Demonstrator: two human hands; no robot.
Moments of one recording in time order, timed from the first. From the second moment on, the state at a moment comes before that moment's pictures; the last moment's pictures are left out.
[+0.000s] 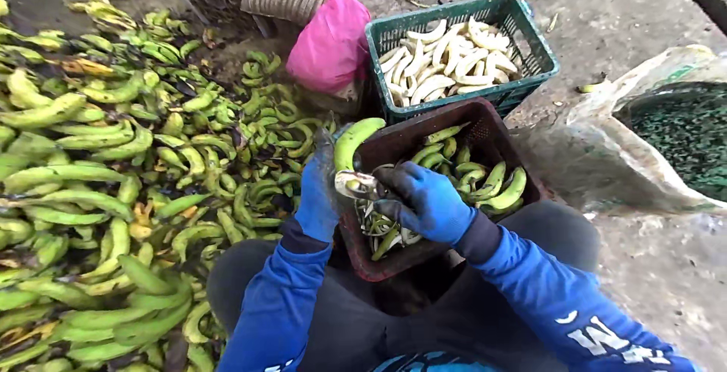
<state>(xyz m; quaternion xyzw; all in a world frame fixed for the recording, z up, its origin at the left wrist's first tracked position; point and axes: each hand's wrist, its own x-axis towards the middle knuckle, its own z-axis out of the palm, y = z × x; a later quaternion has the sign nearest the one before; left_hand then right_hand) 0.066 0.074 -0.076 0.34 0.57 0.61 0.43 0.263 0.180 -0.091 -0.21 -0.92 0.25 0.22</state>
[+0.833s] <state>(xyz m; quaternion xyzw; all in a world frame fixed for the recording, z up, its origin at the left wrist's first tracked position) 0.081 0.087 -0.071 0.31 0.58 0.59 0.47 0.261 0.205 -0.094 -0.35 -0.86 0.23 0.29</state>
